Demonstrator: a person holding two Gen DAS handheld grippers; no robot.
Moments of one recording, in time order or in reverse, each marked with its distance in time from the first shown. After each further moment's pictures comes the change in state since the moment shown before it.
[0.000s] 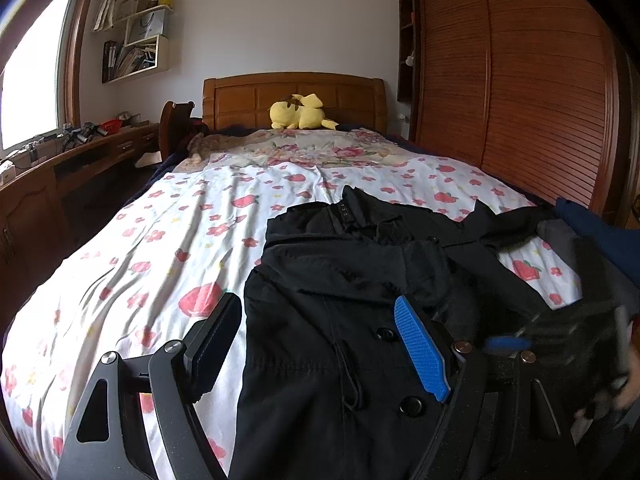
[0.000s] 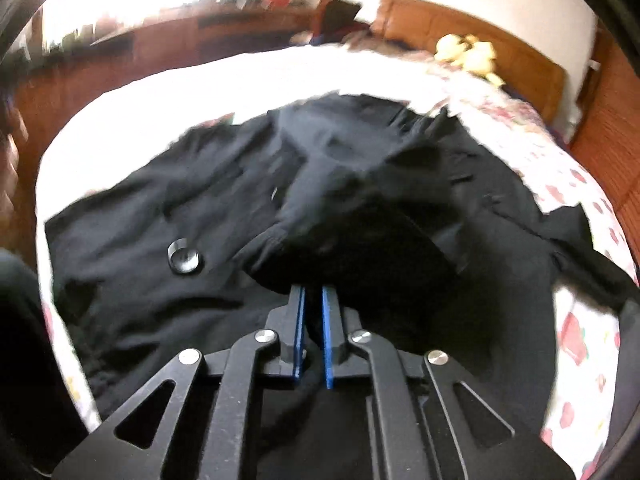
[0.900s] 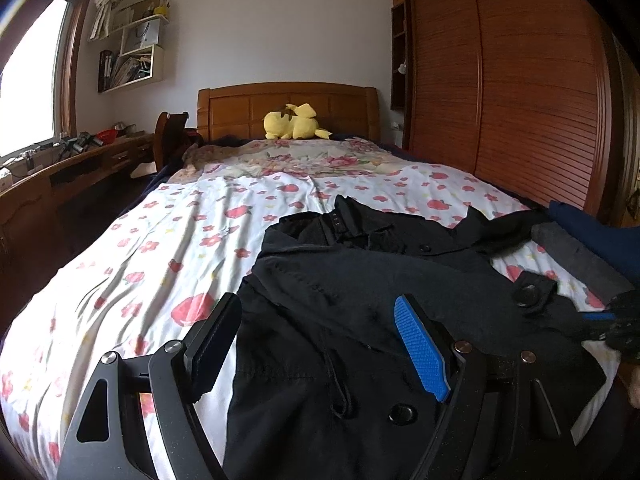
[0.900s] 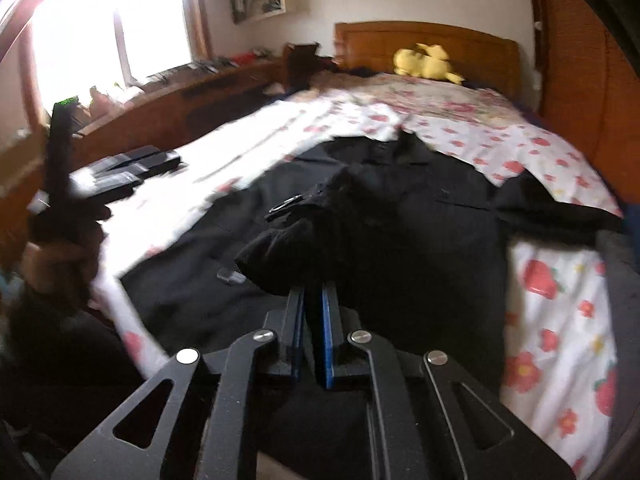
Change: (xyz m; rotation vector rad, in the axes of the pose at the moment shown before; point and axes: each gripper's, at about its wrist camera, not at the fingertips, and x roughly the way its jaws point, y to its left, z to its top) left arm -0.004 -0.007 -0.007 0.008 -0.035 -0.018; right arm -0.102 -0.016 -0.029 0.211 -0.102 0.021
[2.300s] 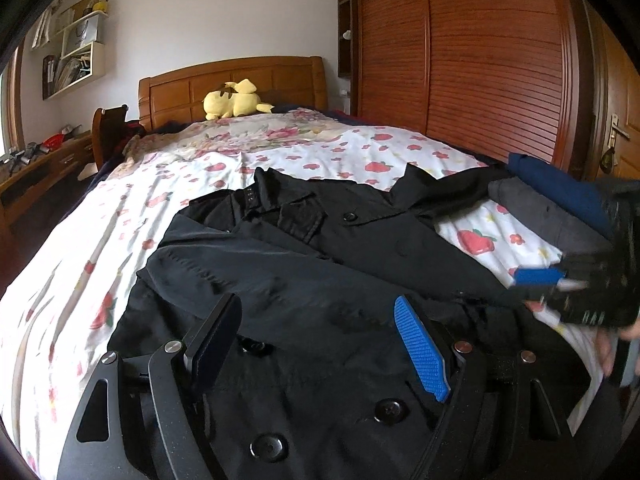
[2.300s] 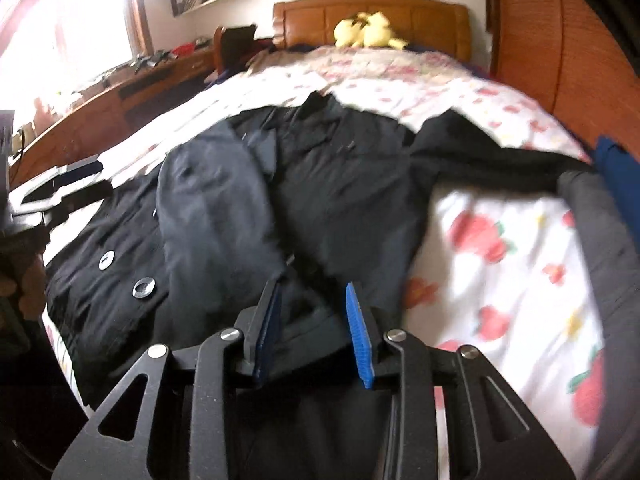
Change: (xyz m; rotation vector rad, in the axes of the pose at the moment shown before) left arm 0.051 -0.080 0.010 0.098 0.100 -0.116; right arm 0.018 -0.119 -0.017 0.113 0.049 -0.101
